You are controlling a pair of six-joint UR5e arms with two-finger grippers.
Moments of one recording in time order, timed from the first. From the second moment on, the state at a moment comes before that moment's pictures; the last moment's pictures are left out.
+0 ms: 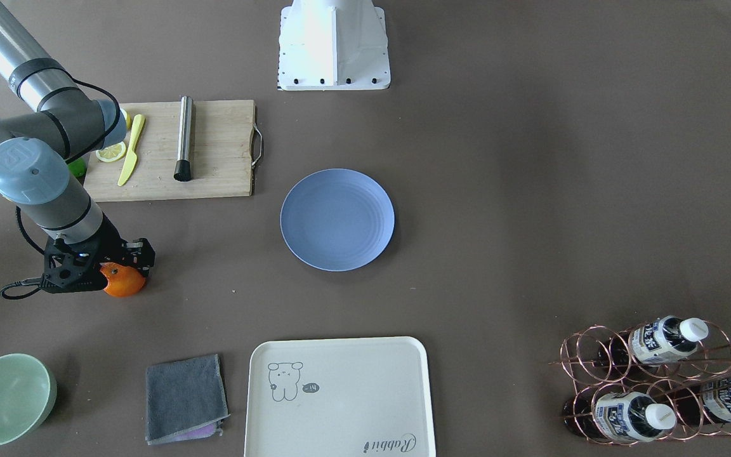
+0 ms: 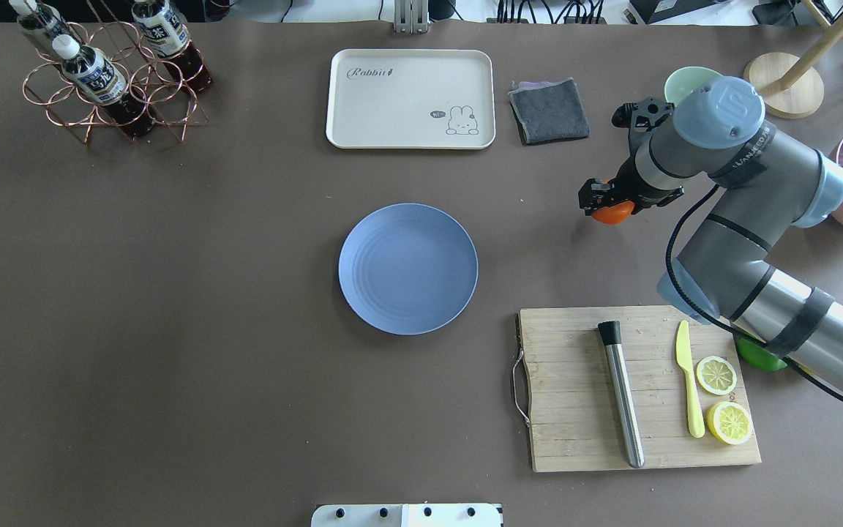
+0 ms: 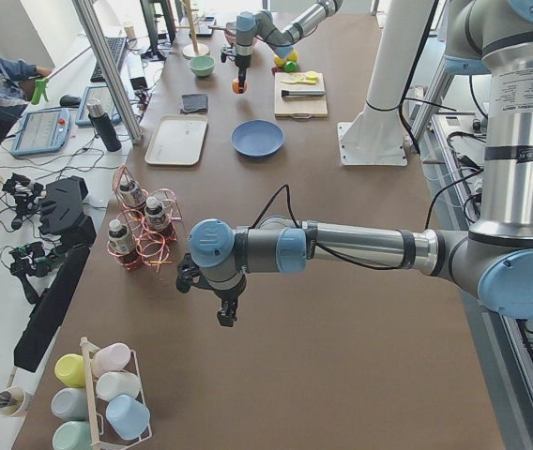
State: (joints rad) left arm -1.57 -1.54 -1.67 -1.44 -2.45 0.17; right arm 0.79 -1.13 1.55 -1.26 2.00 1.01
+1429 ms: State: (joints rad) left arm -1.57 -1.54 -1.67 -1.44 -2.45 0.17; right arm 0.45 -0.68 1.37 -1.51 1.73 1.49
